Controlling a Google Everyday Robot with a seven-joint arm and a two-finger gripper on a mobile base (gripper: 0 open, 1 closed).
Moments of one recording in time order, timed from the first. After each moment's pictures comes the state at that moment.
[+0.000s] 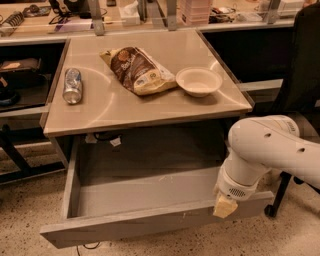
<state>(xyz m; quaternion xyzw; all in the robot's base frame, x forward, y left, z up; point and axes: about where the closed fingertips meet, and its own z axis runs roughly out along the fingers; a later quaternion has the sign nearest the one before) 0.404 -0.172 0.651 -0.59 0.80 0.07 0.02</state>
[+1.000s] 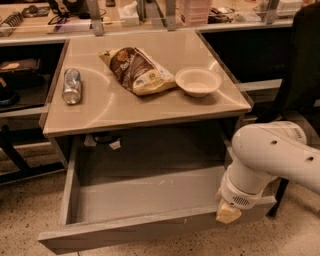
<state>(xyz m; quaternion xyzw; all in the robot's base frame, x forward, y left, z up) 0.381 -0.176 0.654 -0.58 0.81 0.08 0.01</state>
